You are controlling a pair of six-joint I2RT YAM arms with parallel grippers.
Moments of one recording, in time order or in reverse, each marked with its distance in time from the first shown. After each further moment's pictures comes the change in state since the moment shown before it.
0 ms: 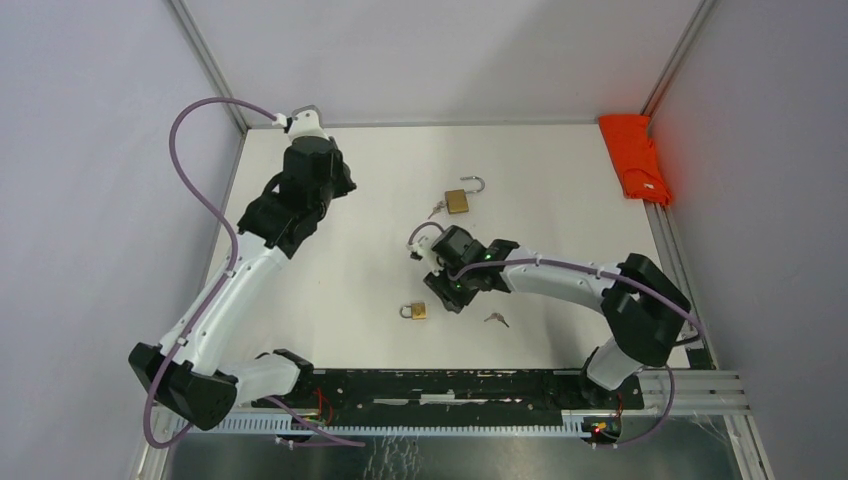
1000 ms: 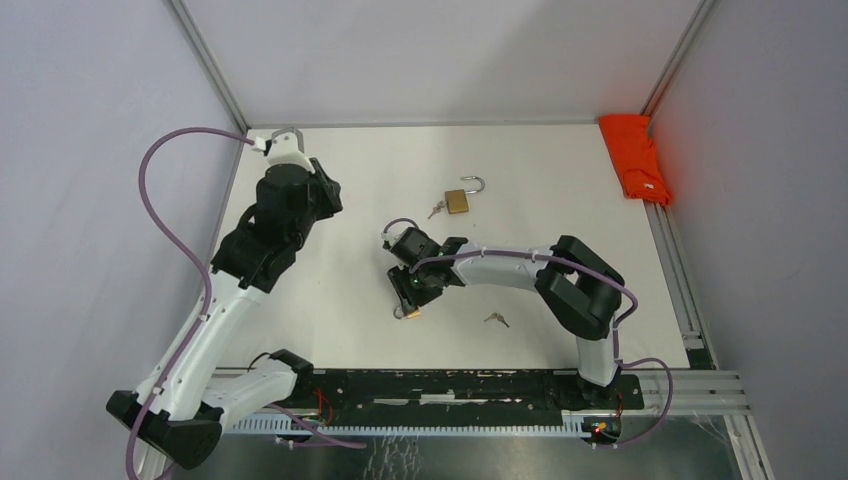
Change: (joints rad) left arm 0.005 -0.204 -0.123 -0.033 0.047 -0.010; right arm 0.100 0.331 0.257 0.052 -0.033 0.398
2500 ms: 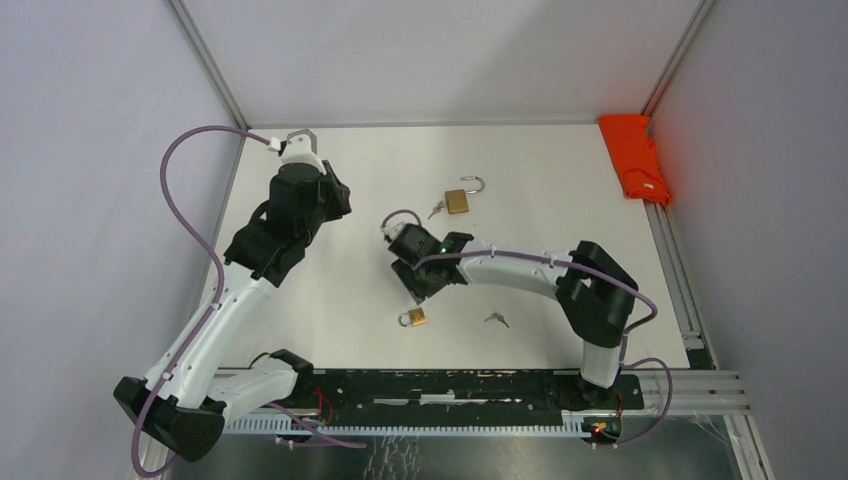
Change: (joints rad) left arm 0.000 0.031 -0.047 0.040 0.052 0.000; right arm -0.006 -0.052 0.076 -0.156 0.280 -0.086
